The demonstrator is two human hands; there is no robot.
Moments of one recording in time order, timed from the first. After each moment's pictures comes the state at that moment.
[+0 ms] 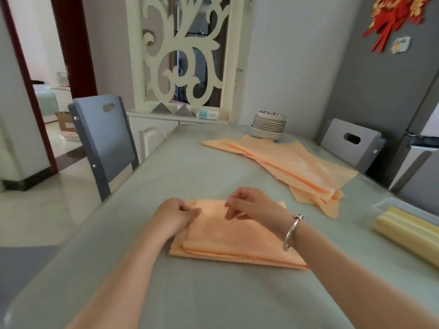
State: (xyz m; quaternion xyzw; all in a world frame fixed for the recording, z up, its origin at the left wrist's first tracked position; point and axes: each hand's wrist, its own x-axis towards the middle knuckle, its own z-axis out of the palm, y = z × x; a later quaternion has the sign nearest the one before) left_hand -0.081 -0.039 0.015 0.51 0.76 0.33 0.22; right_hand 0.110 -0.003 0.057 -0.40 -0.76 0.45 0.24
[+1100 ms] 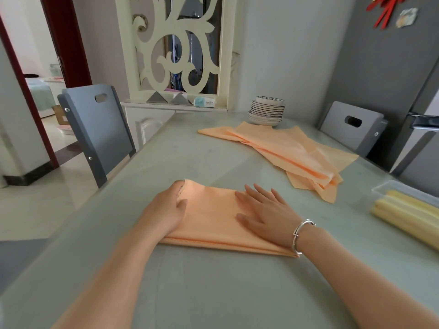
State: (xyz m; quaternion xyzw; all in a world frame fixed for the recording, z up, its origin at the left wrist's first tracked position) left_hand -0.083 -0.038 -0.003 0.59 0.74 0.30 0.13; right_hand 0.161 0.014 0.007 -0.43 -0.90 0.01 0.05
